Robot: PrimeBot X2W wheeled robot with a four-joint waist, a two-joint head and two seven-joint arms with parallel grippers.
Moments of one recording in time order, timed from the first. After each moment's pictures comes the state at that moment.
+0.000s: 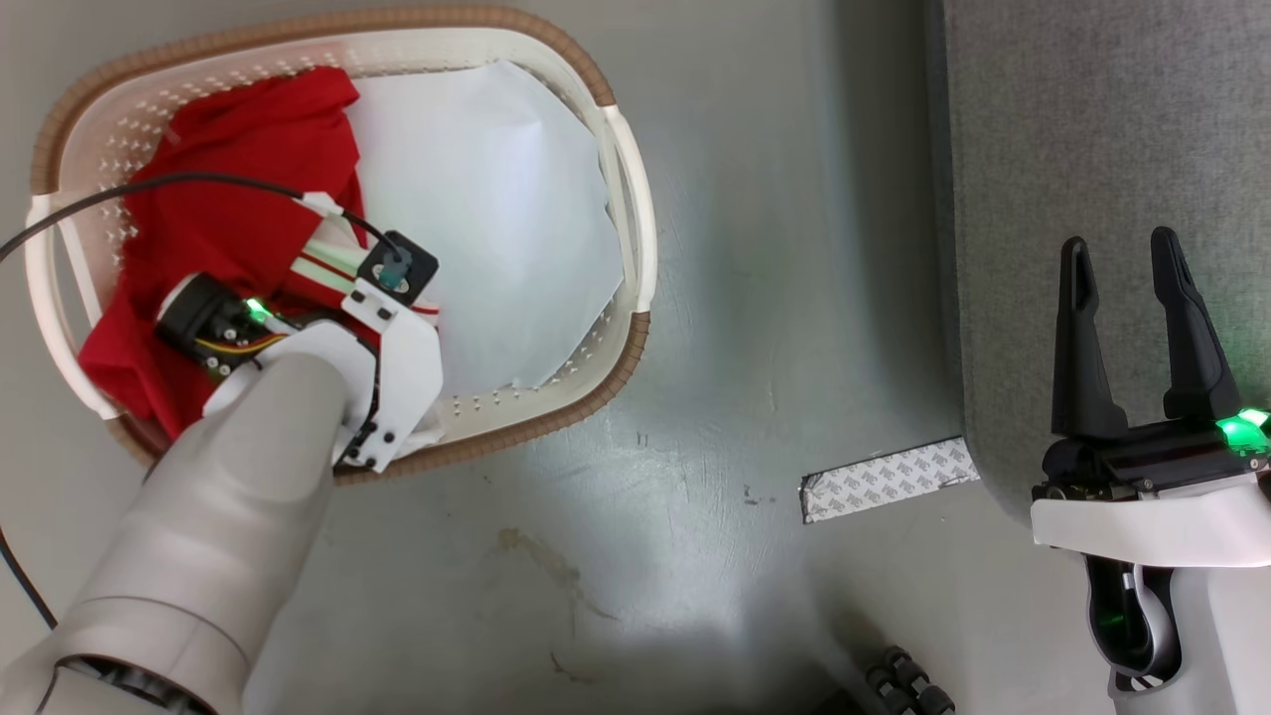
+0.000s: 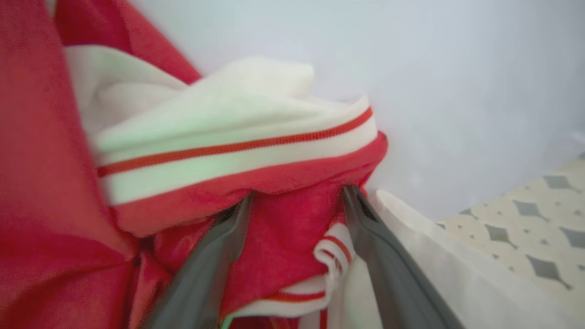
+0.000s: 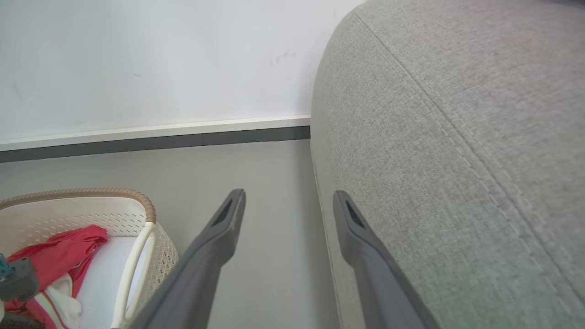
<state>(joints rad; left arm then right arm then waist) -1.08 0.23 -0.71 1.15 -0.07 -0.11 0.32 -0.36 -0.05 0.06 0.02 0.34 0.13 -0.26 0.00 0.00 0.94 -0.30</state>
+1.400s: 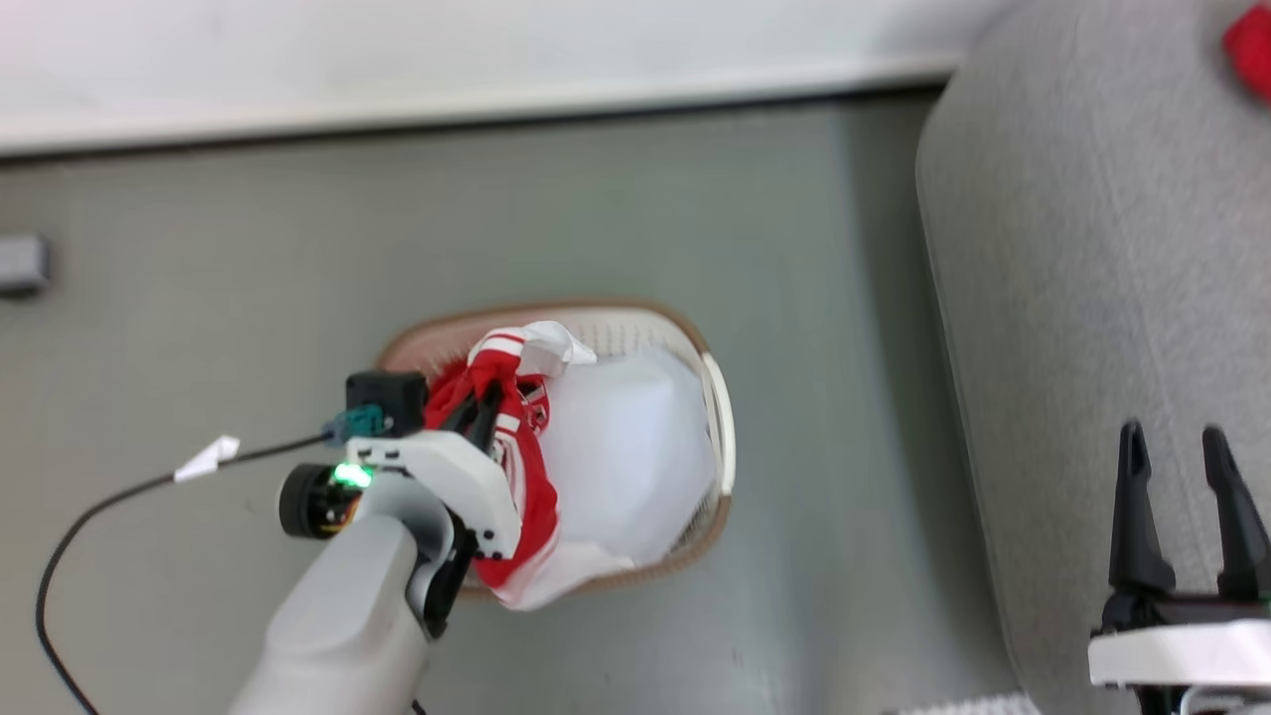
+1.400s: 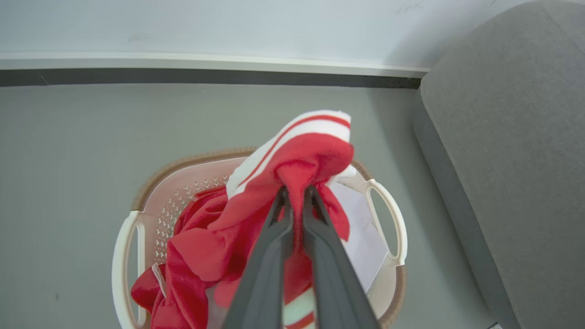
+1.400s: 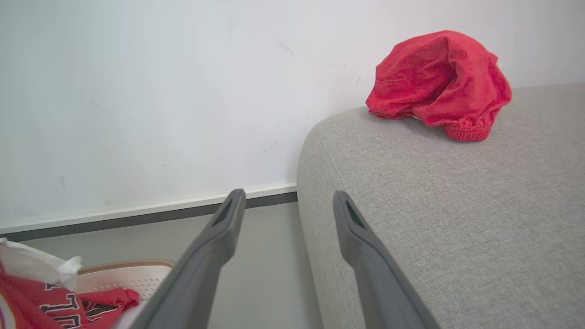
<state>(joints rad) -0.75 0.10 -0.45 0.96 -0.47 -0.05 -0.16 -0.16 -0.05 -0.09 0.12 0.30 0.13 -0.26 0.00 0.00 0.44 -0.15</state>
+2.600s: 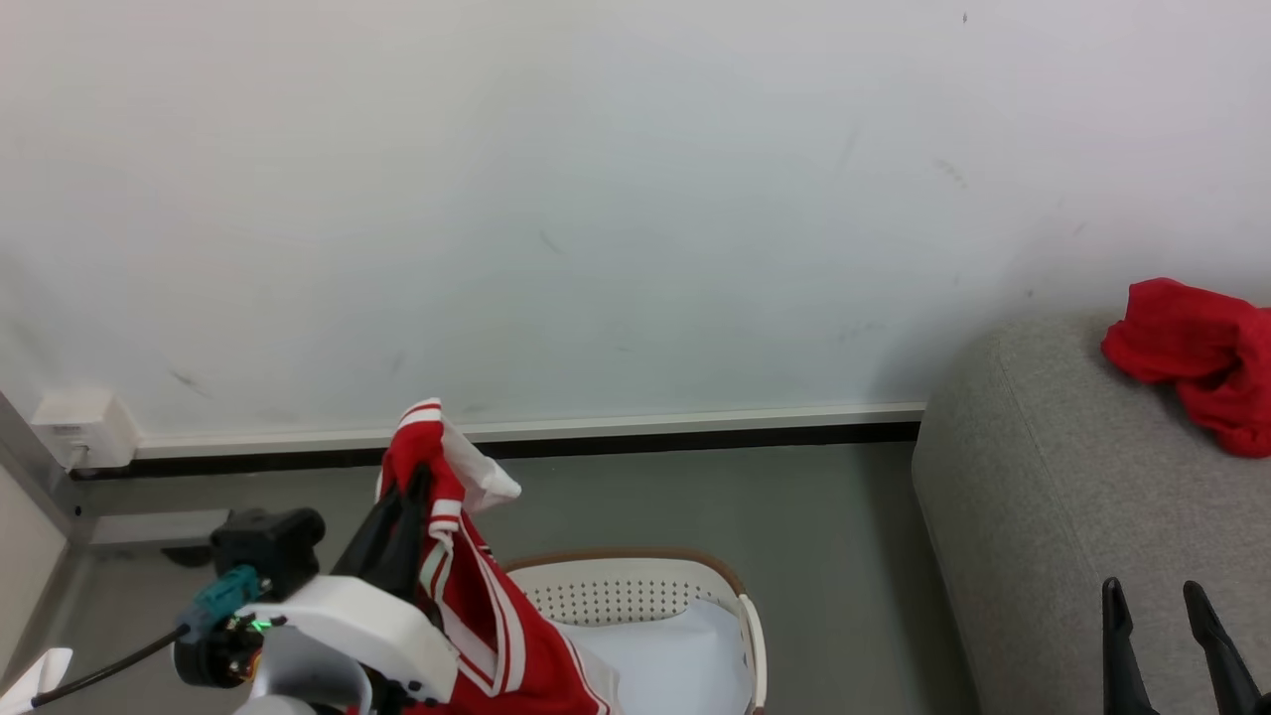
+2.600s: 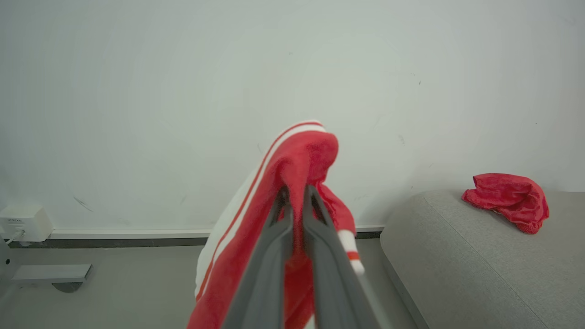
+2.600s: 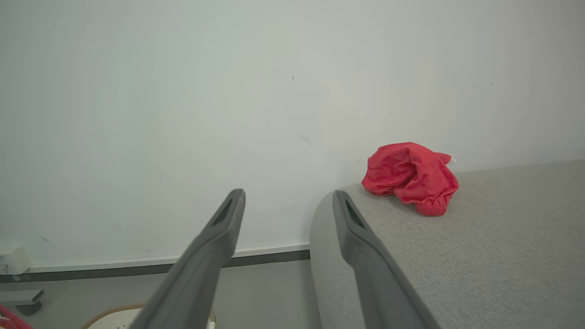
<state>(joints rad) -0.19 0.32 -0.35 -0.01 -0.53 0.21 0.01 0.08 -0.06 -0.10 0.13 0.24 0.13 -0.26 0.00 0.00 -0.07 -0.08</state>
